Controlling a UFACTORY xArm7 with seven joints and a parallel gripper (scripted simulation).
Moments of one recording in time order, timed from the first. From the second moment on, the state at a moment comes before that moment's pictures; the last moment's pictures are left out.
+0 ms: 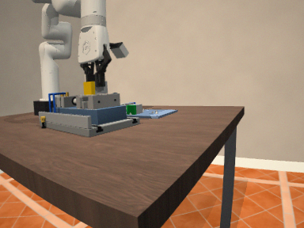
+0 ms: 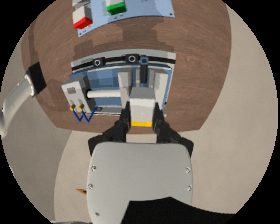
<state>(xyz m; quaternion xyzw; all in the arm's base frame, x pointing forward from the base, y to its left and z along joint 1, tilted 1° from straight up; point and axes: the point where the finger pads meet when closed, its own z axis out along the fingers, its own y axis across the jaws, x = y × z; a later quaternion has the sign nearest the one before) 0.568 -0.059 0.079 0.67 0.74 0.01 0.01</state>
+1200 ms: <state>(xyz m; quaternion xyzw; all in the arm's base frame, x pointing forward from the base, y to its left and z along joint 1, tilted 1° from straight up) 0.568 -0.059 0.076 0.67 0.74 0.01 0.01</state>
